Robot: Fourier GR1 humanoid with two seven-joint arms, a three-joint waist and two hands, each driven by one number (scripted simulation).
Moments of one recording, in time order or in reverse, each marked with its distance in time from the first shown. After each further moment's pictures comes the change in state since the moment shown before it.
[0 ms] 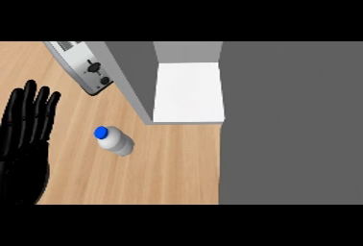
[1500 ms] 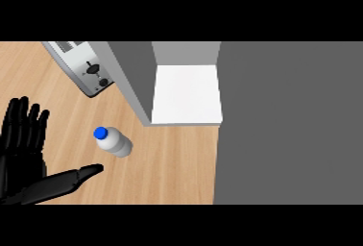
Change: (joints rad) left arm 0.070 -0.054 0.076 0.046 -0.012 0.203 0.241; right arm 0.587 -0.047 0.274 -0.377 -0.102 0.233 0.020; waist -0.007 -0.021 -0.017
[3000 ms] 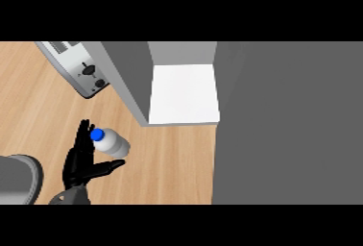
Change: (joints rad) left arm -0.253 0.028 0.214 1.171 0.176 -0.289 -0.687; right arm 0.326 -0.086 0.108 -0.021 0.063 0.041 -0.281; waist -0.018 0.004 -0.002
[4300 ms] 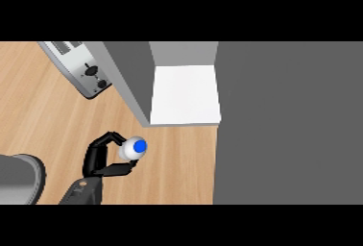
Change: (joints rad) left arm -0.213 0.031 -0.056 0.441 -0.197 0.102 -0.553; right arm 0.129 -0.086 0.033 0.002 0.018 -0.029 -0.165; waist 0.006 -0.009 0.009
